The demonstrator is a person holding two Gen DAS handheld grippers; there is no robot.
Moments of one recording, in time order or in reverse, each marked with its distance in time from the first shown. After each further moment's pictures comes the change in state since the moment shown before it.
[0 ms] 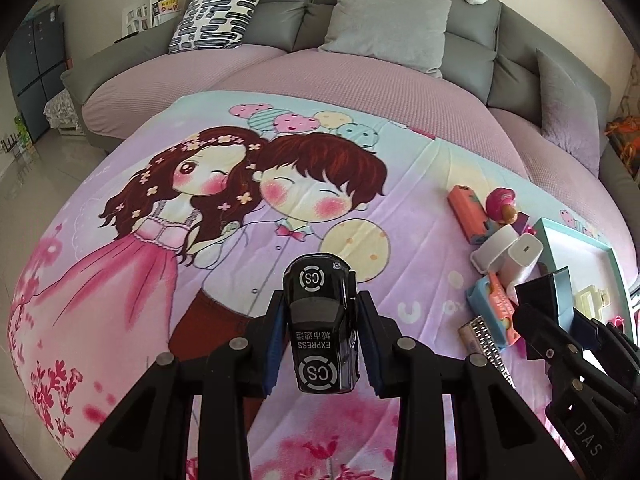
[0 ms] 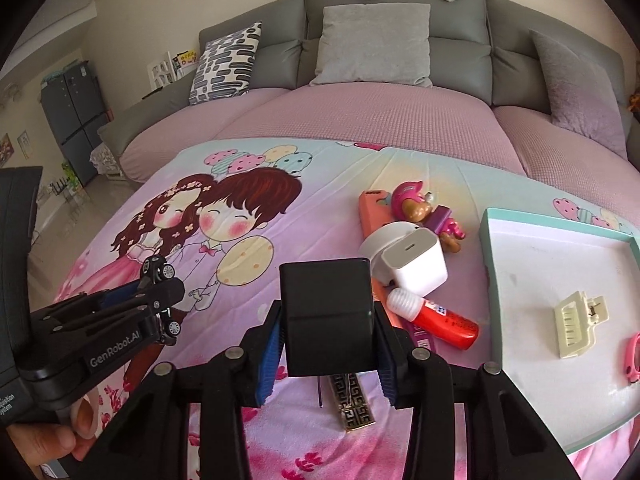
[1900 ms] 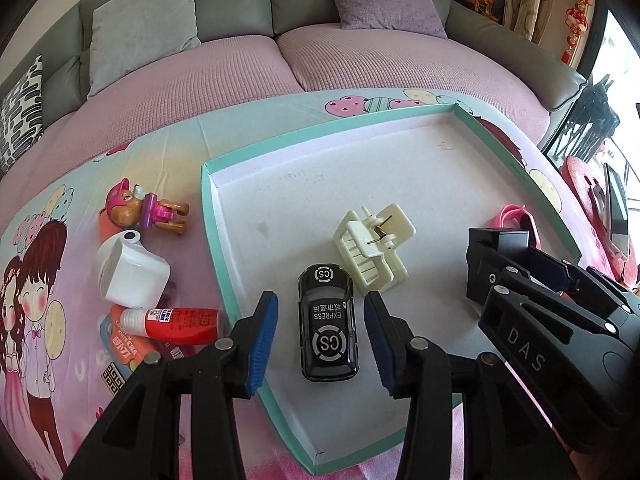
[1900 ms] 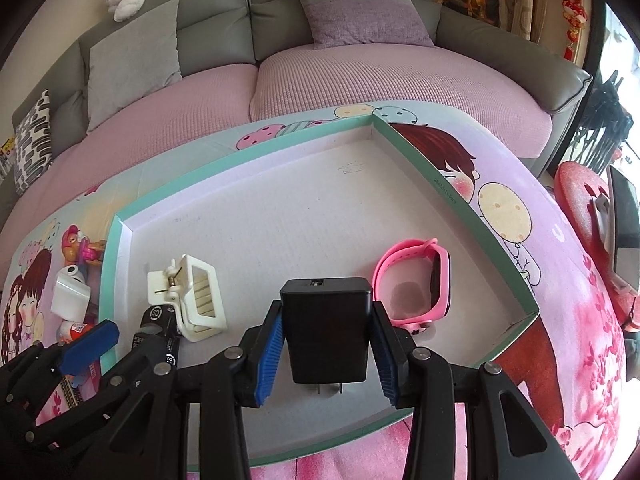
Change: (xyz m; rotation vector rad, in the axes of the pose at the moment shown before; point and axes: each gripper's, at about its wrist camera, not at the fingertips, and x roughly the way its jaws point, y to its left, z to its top) left arm 0.014 -0.291 -0.037 0.518 0.123 -0.253; right arm -0.058 -0.238 -0.042 0.442 0.060 -0.438
